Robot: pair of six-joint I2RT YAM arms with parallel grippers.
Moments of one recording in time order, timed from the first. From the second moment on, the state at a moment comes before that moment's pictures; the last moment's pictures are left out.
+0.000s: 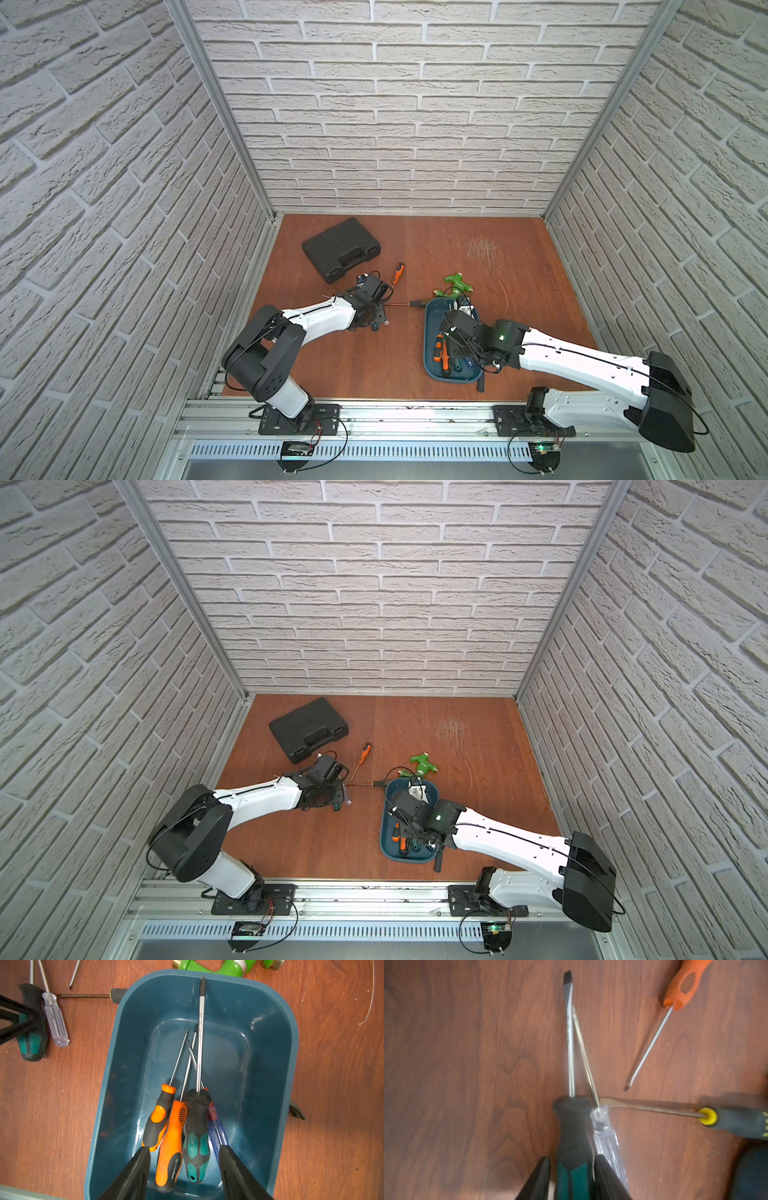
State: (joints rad) left arm -0.64 1.58 0.80 -0.36 -0.14 -0.75; right arm 0.97 1.19 0.81 -0.82 0.36 0.90
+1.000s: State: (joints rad) left arm -1.18 1.31 0.98 -0.62 -0.45 -0.83; right arm 0.97 0.92 0.80 -1.01 0.51 1.00
